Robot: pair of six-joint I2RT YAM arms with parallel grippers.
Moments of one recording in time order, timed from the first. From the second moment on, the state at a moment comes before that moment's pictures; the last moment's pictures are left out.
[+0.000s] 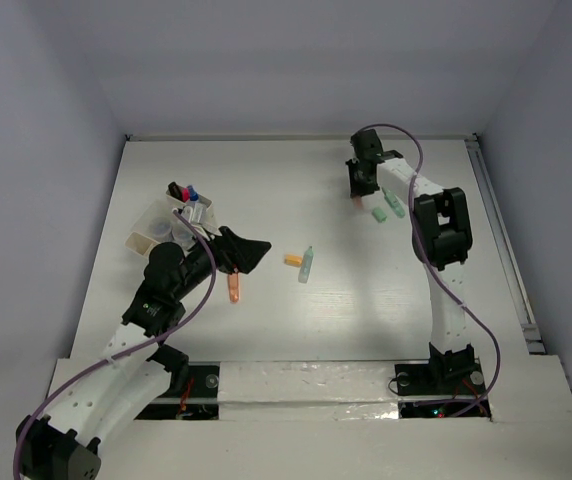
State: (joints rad) left arm -0.45 0.65 0.47 0.13 0.30 -0.69; right arm 0.28 2.31 1.89 -0.58 0.13 0.14
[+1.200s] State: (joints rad) left arm -0.64 1.04 0.53 0.36 0.02 -0.63; right arm 0.77 1.58 1.23 0.03 -0.01 0.49
